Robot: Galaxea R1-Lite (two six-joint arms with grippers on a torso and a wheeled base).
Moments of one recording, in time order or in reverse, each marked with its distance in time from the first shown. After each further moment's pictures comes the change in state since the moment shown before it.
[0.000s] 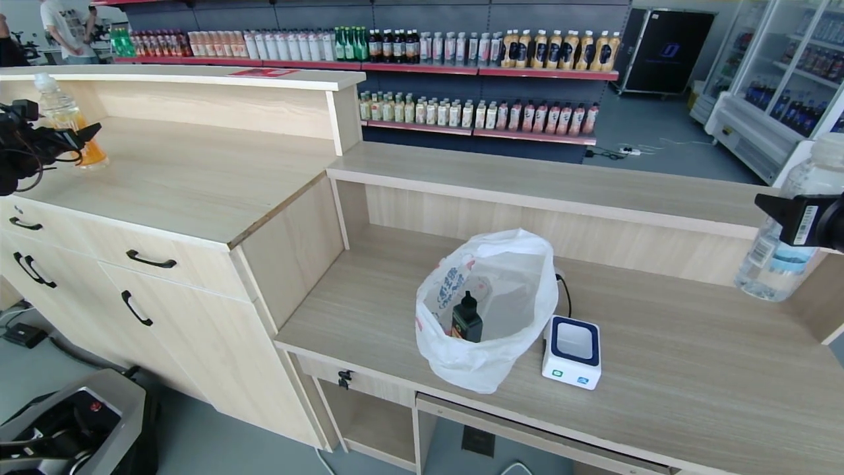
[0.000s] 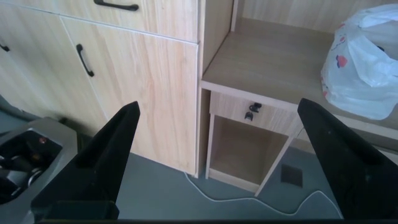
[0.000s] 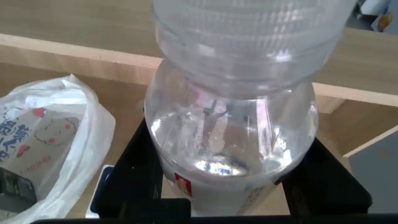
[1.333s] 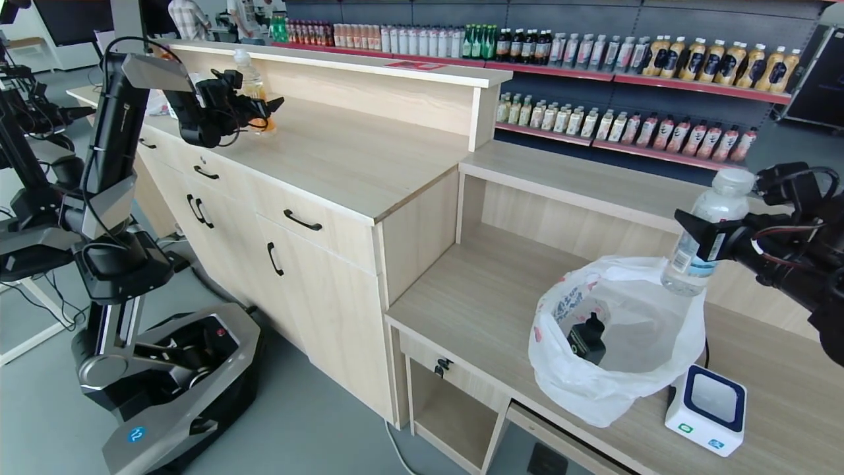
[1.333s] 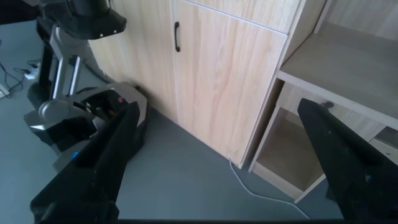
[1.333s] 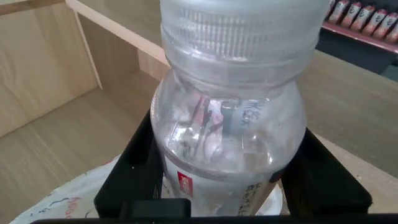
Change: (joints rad) left arm 0.000 0.000 0.000 0.000 0.000 0.000; right arm -0.021 0.399 0.078 -0.605 0.264 -0.028
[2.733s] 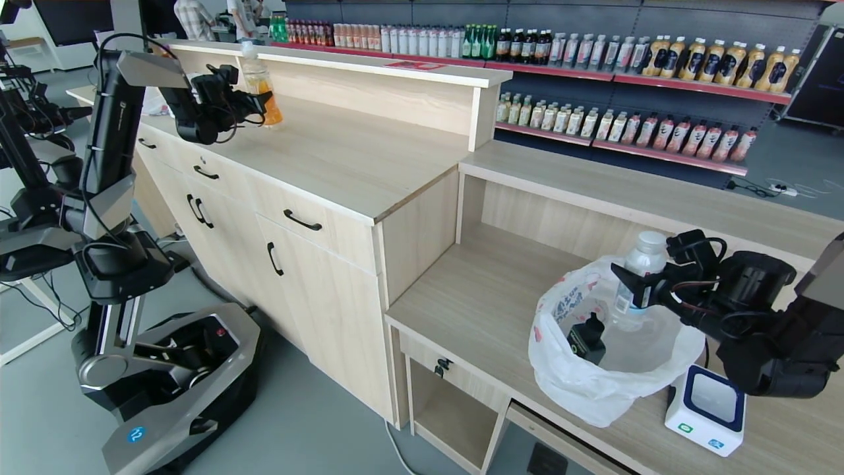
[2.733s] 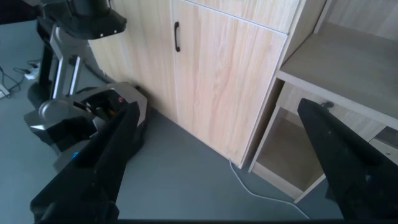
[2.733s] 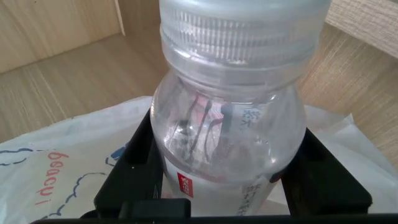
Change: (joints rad) left arm -0.001 0.000 0.000 0.000 0.000 0.000; right arm 0.049 0.403 -0.030 -0.278 0.121 -0.052
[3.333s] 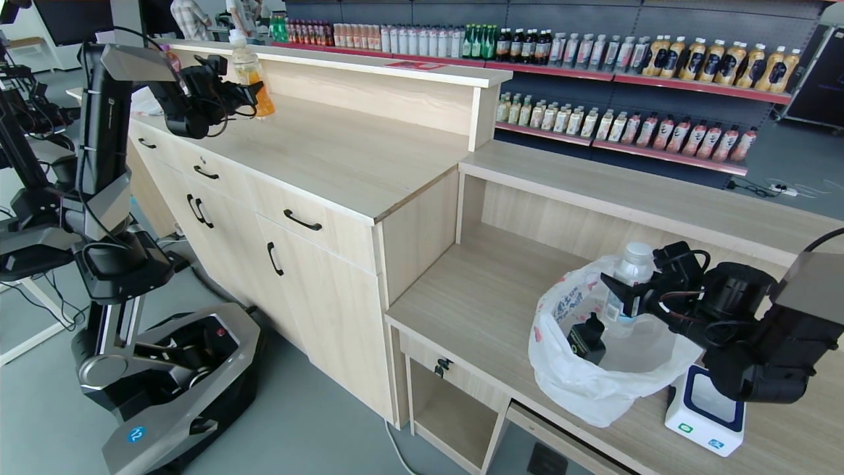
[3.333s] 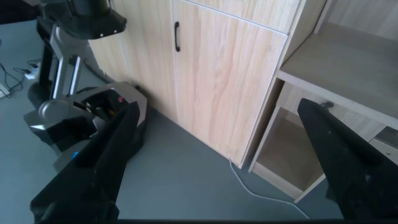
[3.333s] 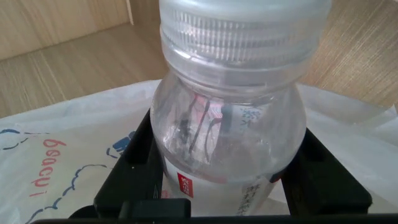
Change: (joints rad) left arm 0.001 0.000 0.000 0.000 0.000 0.000; right arm 0.007 0.087 -0.026 -0.046 0.037 -0.008
